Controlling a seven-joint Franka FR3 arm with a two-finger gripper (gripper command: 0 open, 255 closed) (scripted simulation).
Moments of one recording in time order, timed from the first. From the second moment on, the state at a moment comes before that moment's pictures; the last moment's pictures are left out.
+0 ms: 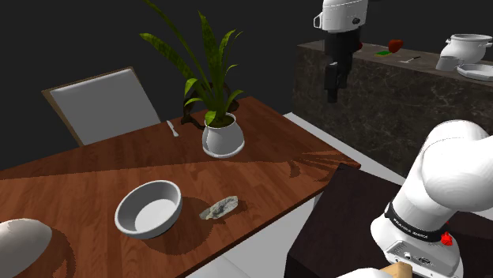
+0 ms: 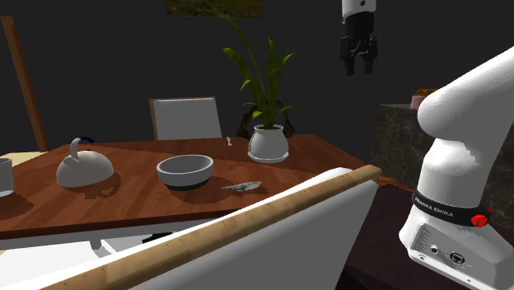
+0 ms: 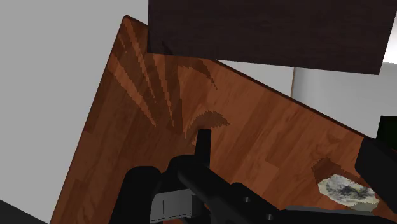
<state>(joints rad) -0.01 -0.78 -0.01 -2.38 -0.07 1.49 -0.06</state>
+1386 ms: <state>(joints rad) 0.14 -0.17 0.10 -2.31 -0.16 1.98 -0.24</state>
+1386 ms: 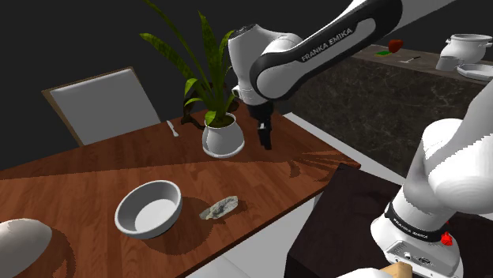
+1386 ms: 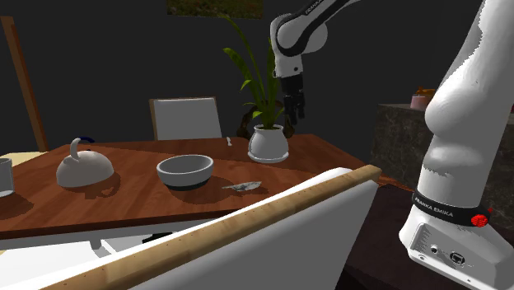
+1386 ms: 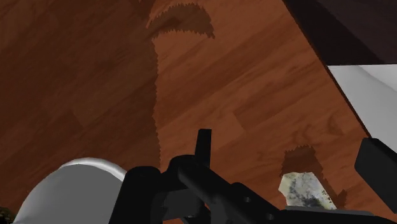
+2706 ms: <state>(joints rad) 0.32 0.50 0.19 -1.95 -0.44 2.23 -0.29</state>
